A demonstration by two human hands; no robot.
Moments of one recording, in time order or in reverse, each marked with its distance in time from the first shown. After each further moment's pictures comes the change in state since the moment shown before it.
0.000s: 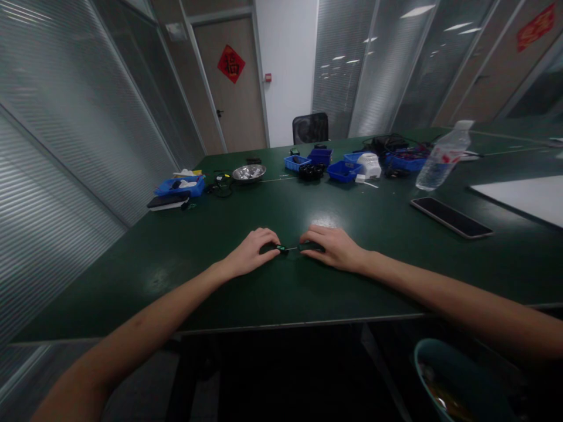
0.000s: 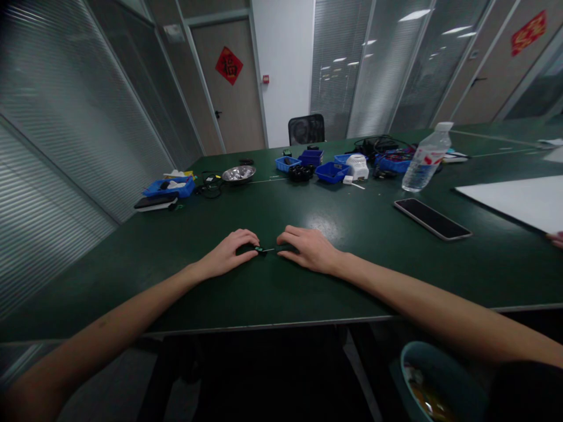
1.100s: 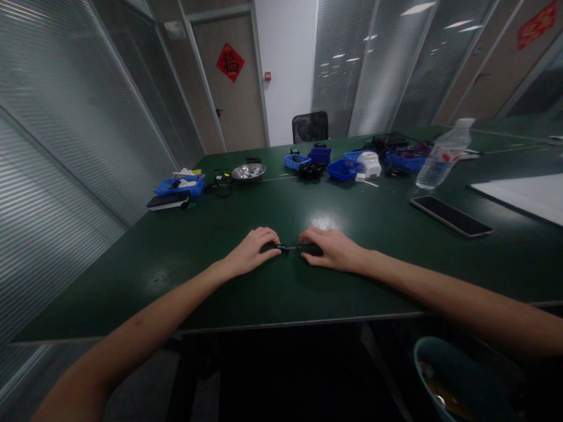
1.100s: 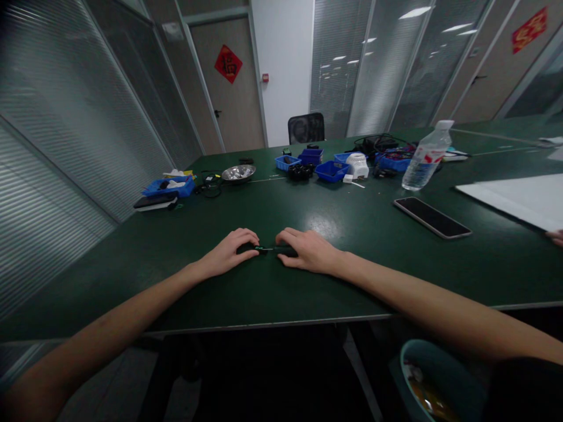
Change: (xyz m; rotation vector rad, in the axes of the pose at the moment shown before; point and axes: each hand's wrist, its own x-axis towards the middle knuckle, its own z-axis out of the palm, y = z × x) left_hand 0.000 -0.001 0.000 0.010 -0.011 -0.002; right_hand 0.002 -0.002 0.003 0.040 -0.102 0.072
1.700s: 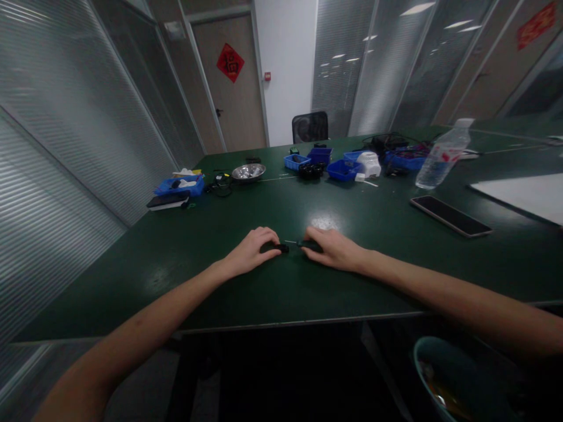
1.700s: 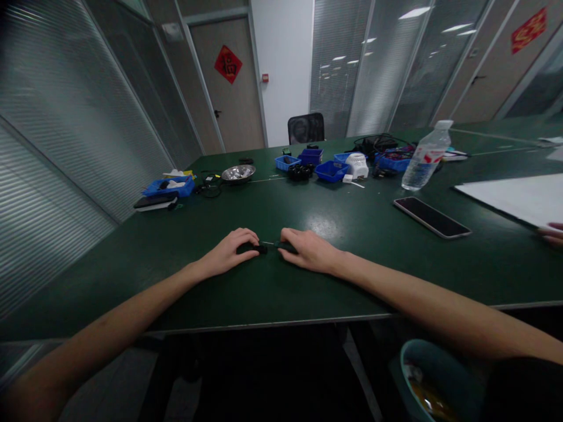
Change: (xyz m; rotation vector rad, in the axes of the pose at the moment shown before) left_hand 0.002 0.000 0.000 -0.001 0.004 -0.006; right_hand 0.000 -0.003 -0.002 0.086 0.018 0.057
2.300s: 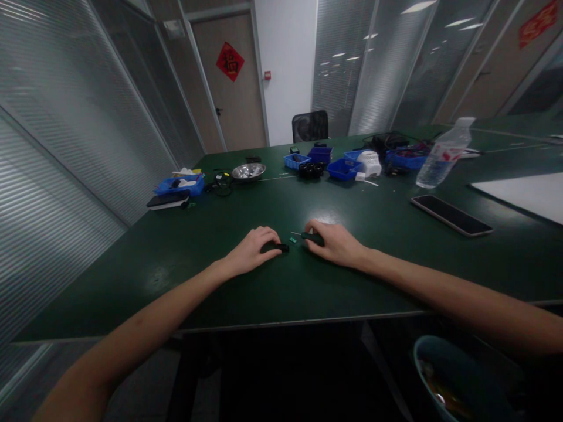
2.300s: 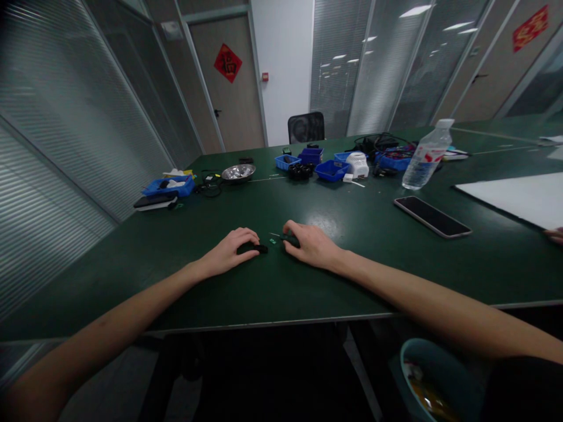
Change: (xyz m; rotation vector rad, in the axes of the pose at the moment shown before) left_hand -0.001 0.000 0.000 0.011 -0.005 -0.002; right_hand 0.003 0.005 -0.001 -0.110 0.066 0.165
